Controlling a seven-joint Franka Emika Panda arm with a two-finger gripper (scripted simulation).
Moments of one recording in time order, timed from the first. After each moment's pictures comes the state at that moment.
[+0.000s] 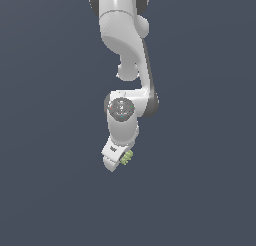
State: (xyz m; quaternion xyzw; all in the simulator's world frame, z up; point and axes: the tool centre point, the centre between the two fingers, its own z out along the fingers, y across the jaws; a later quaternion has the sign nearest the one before) arm 0.070 -0.017 0.070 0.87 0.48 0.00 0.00
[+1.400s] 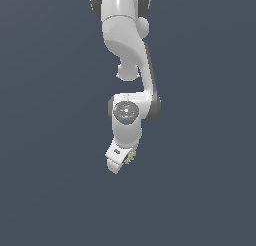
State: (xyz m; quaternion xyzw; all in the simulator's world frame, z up) arm 0.076 -0.005 0.061 0.88 0.48 0.01 0.00
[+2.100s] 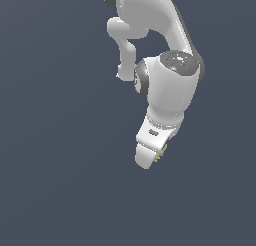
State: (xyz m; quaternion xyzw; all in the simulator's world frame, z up) arm 0.113 0.090 0.205 0.88 0.47 0.05 0.03
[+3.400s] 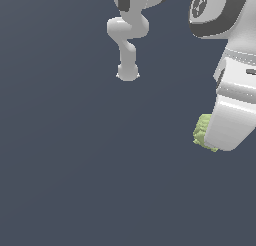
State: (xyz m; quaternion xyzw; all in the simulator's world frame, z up) arm 0.146 0.188 0.363 0.88 0.45 0.10 0.06
